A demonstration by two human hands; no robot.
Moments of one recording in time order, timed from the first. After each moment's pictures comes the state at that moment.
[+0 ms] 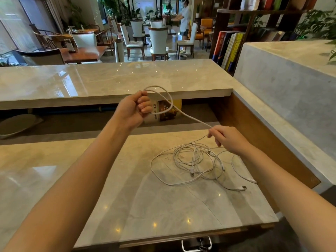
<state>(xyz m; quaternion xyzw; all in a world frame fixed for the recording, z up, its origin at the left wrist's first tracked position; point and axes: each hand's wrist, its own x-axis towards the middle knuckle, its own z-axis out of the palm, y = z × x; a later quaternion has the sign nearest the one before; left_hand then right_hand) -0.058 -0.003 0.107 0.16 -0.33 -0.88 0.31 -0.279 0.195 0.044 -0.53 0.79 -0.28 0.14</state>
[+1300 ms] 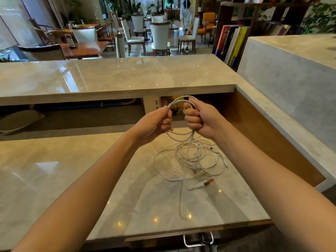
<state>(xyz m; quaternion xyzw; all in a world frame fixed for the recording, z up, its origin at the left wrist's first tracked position) -0.062 0.044 0.080 0.18 -0.61 -0.75 0.16 -0.210 0.137 0.100 -0.25 0.42 -0.63 0.60</state>
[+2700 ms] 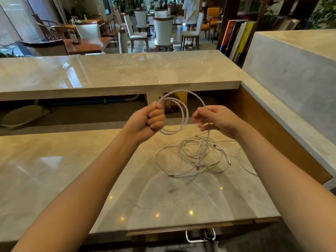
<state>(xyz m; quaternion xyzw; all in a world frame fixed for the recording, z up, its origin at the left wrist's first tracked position) -0.042 0.031 0.072 0.12 -0.33 -0.91 0.20 -0.243 0.158 0.080 -0.44 0.62 -0.49 0.42</state>
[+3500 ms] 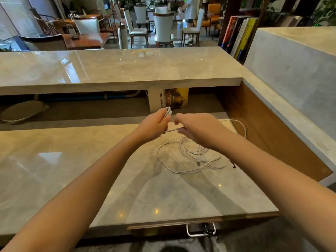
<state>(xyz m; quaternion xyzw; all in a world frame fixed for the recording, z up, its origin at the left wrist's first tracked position) -0.048 0.051 0.063 0.33 -0.86 -0.35 0.16 -0.163 0.166 0.095 -0.73 0.67 -0.08 -0.06</state>
